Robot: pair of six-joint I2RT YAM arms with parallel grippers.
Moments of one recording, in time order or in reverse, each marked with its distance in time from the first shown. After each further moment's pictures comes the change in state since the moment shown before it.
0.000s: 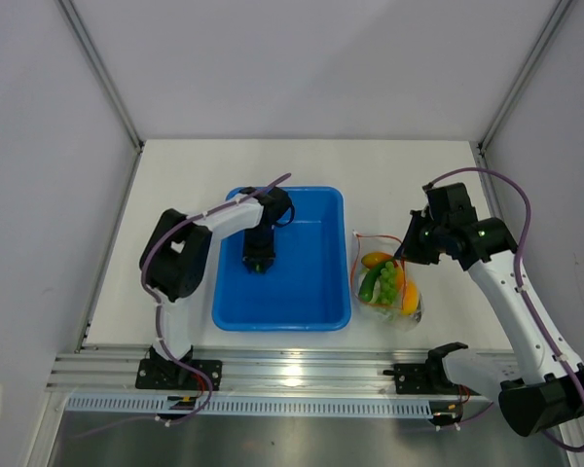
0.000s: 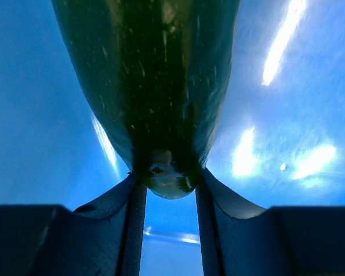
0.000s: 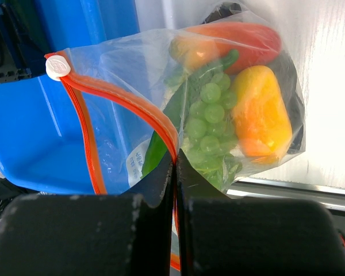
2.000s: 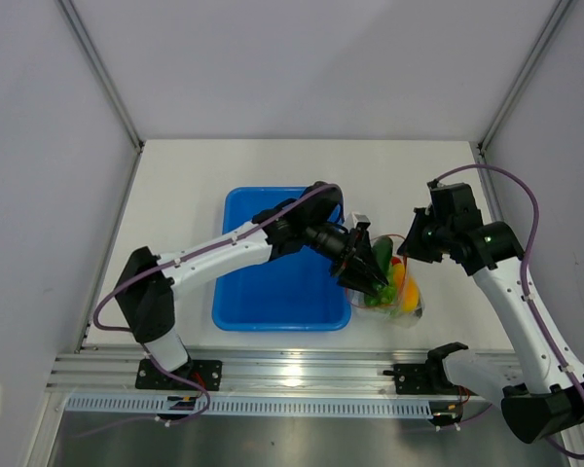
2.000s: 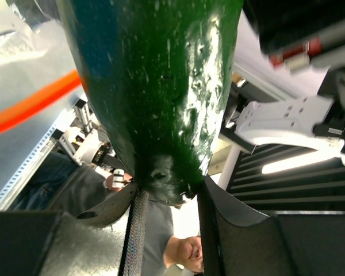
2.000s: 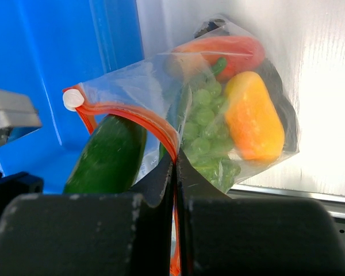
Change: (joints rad) left arm -0.386 -0.326 -0.012 0.727 1.131 -0.919; right arm 0.014 -0.035 0.019 0.012 0.050 0.000
